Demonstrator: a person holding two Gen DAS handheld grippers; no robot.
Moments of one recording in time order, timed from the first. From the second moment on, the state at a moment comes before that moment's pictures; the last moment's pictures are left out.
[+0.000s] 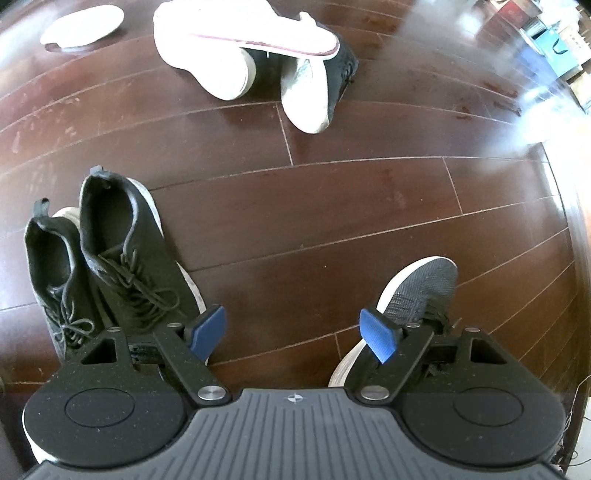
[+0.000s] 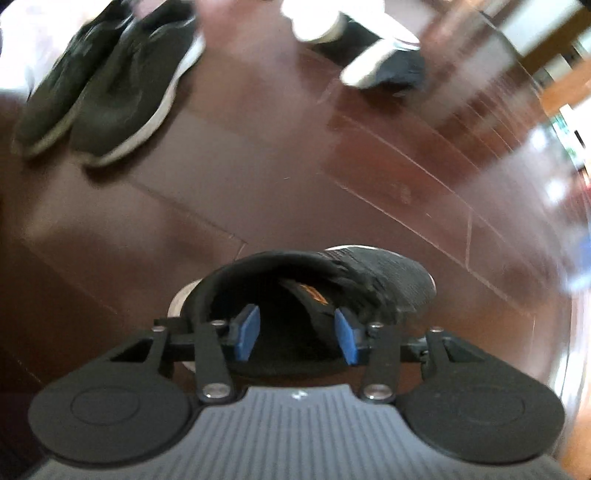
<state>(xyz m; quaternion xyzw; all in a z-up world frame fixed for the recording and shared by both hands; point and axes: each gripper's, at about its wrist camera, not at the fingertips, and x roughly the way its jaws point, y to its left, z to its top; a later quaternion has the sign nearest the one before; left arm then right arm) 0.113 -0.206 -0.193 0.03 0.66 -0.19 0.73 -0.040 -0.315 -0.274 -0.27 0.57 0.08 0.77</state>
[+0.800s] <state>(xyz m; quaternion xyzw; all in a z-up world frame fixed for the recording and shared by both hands) 0.116 -0.205 -0.190 0.00 0.66 -0.19 0.73 -0.029 -0.321 -0.327 -0.62 0.50 0.32 0.52</state>
